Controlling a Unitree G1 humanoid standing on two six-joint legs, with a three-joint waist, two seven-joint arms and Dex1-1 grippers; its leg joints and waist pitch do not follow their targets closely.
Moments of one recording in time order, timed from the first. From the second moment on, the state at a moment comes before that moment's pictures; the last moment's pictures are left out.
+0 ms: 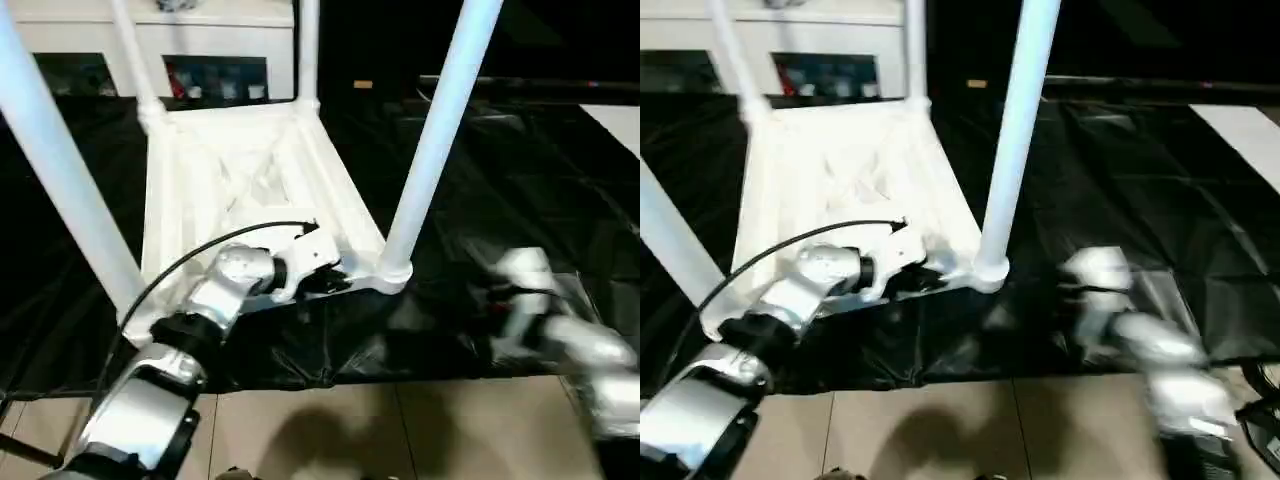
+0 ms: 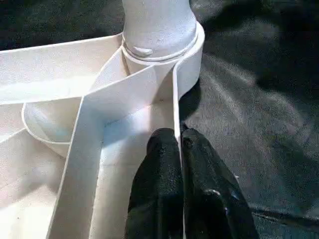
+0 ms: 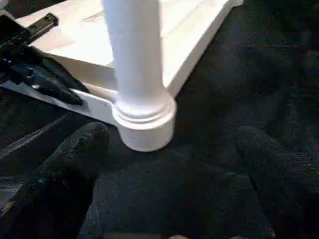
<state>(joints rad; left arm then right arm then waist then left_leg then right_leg) -0.74 0.22 -0.28 0.84 0.16 -0.09 -1.01 -0.13 -0.44 -0.15 0.16 0.29 0.25 0.89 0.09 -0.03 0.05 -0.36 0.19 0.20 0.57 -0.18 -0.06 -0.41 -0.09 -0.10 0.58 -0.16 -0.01</state>
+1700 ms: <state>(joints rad) -0.72 0.28 -0.30 0.81 0.14 -0.09 -1.08 -0.58 -0.31 0.11 0.75 0.11 -0.05 0.97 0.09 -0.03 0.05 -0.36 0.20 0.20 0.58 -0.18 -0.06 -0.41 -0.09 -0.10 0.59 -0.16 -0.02</state>
